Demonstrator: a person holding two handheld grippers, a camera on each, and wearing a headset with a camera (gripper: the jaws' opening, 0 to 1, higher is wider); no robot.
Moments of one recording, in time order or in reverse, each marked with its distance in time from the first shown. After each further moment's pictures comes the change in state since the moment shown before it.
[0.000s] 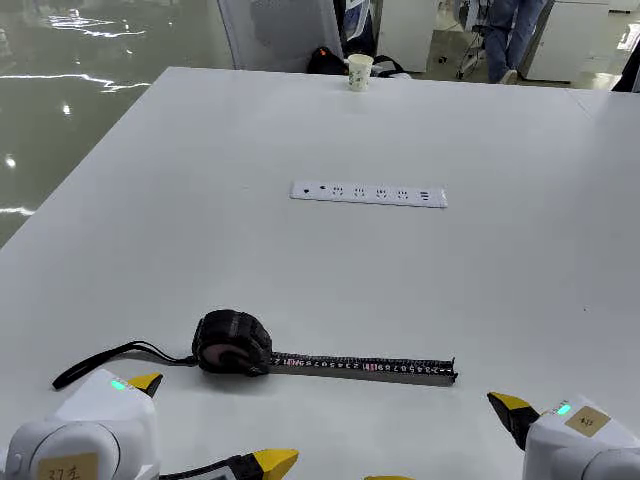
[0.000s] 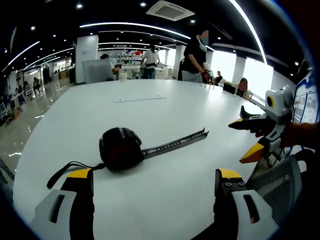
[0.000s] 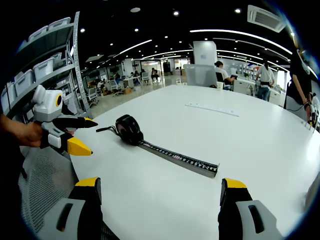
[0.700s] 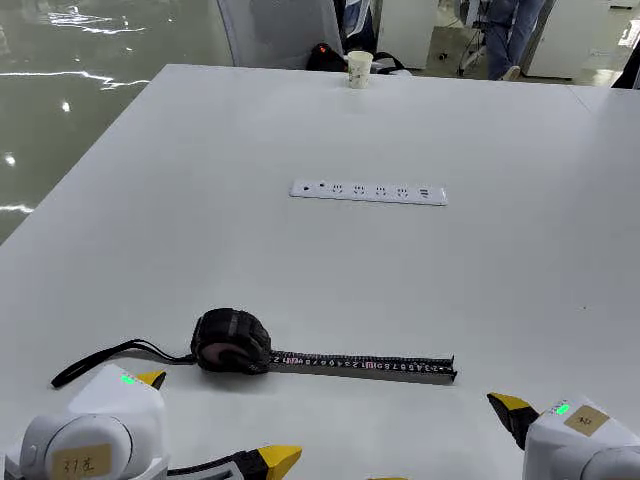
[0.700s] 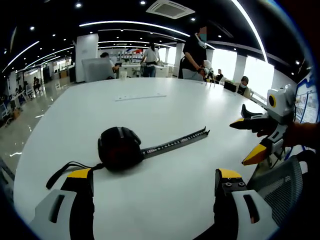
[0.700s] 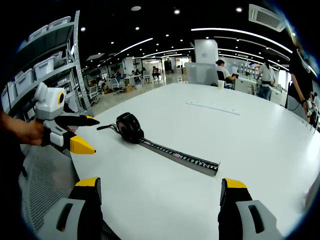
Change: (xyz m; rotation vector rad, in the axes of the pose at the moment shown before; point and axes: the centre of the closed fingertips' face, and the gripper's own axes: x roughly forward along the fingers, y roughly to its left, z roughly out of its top) left arm 0.005 -0.001 -0.001 0.003 0.017 0.008; right arm 0.000 0.000 -0.004 -0.003 0.016 0.011
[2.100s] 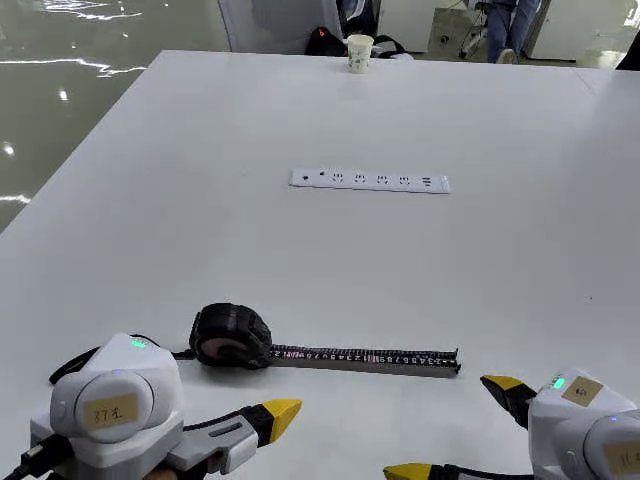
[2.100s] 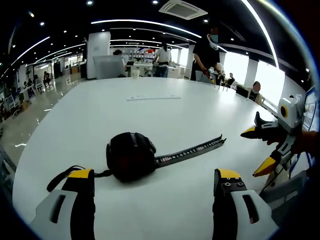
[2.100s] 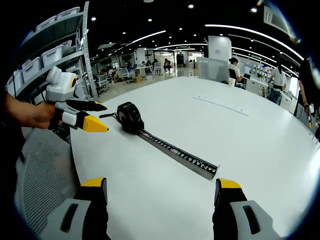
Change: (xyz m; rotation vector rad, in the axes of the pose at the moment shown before) left arm 0.026 0.025 0.011 -0.064 -0.002 0.087; right arm 0.013 -0.017 -0.007 -0.093 0.079 0.068
